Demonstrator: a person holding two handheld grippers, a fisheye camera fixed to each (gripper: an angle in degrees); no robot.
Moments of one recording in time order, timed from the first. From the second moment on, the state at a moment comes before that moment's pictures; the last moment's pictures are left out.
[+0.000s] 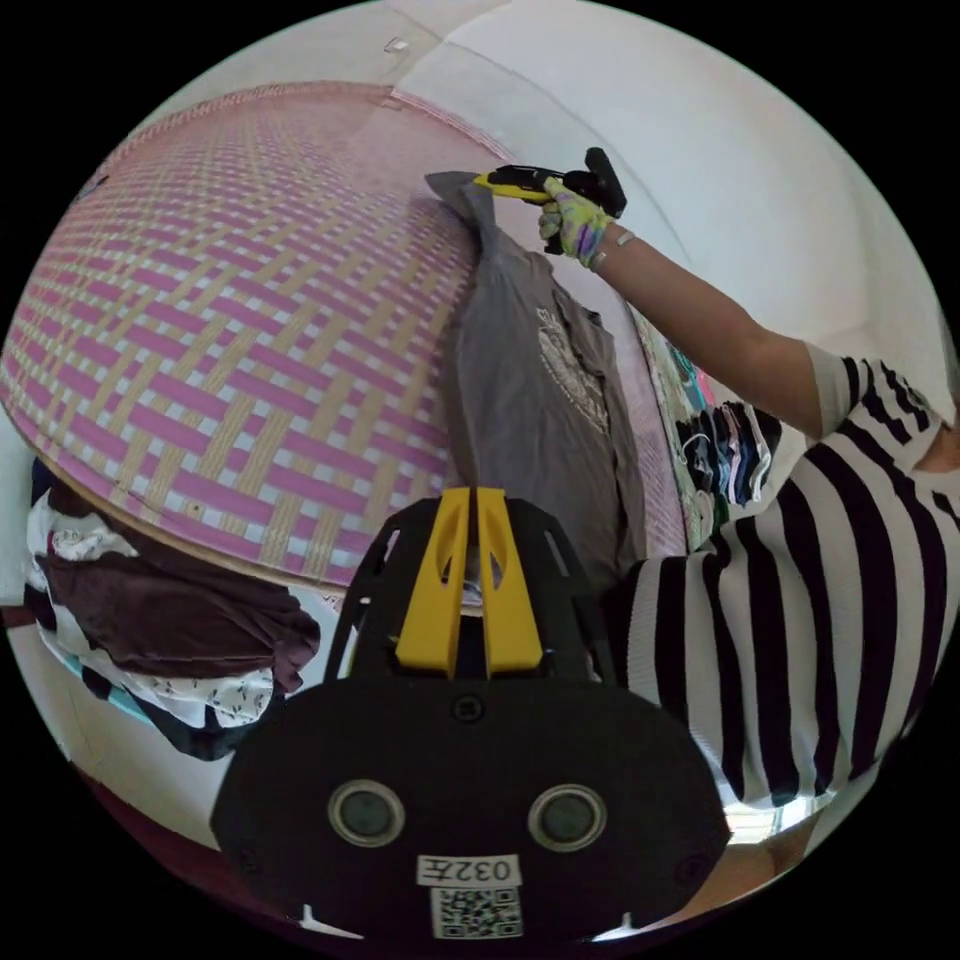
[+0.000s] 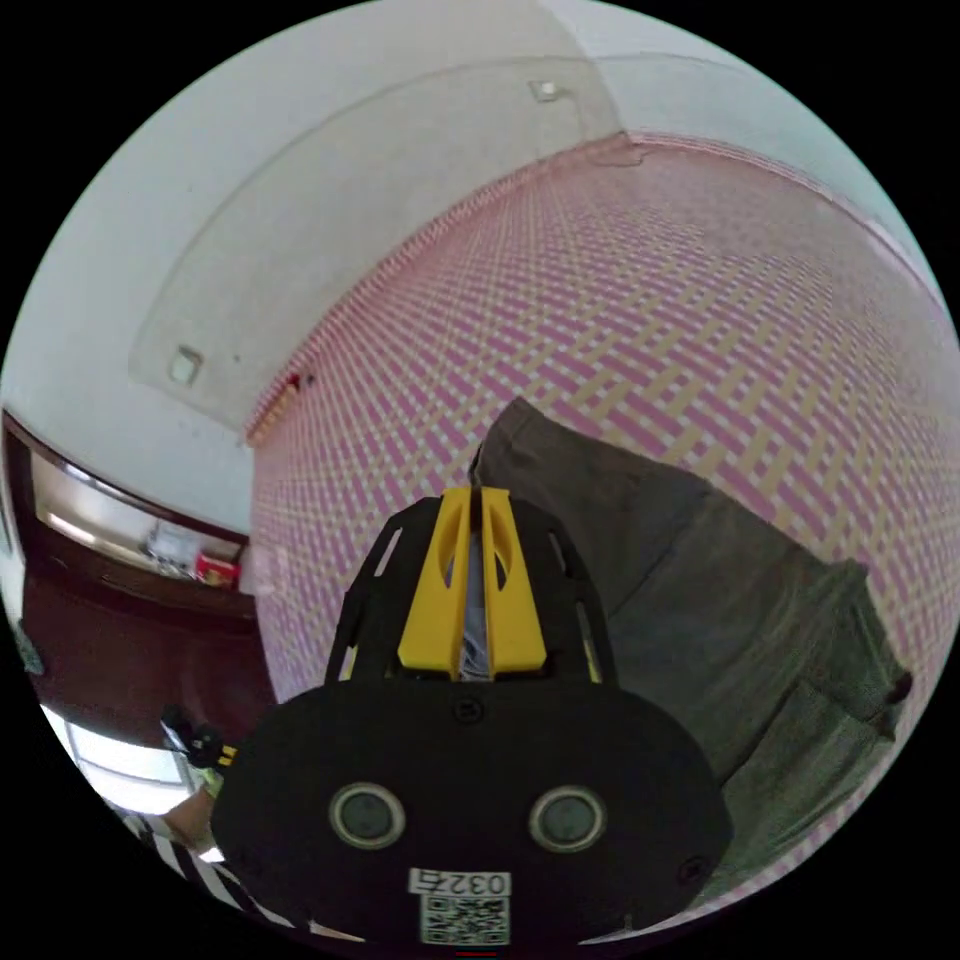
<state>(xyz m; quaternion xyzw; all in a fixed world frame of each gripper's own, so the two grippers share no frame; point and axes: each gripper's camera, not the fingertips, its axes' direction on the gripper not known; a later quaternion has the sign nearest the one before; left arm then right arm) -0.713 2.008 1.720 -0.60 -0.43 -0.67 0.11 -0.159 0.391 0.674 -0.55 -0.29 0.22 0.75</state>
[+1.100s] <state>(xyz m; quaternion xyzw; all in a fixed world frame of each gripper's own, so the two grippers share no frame) -0.669 2.084 1.792 -0.63 -0.19 -0.74 0.08 0.154 0.509 0.411 -0.36 -0.21 0.63 0.66</state>
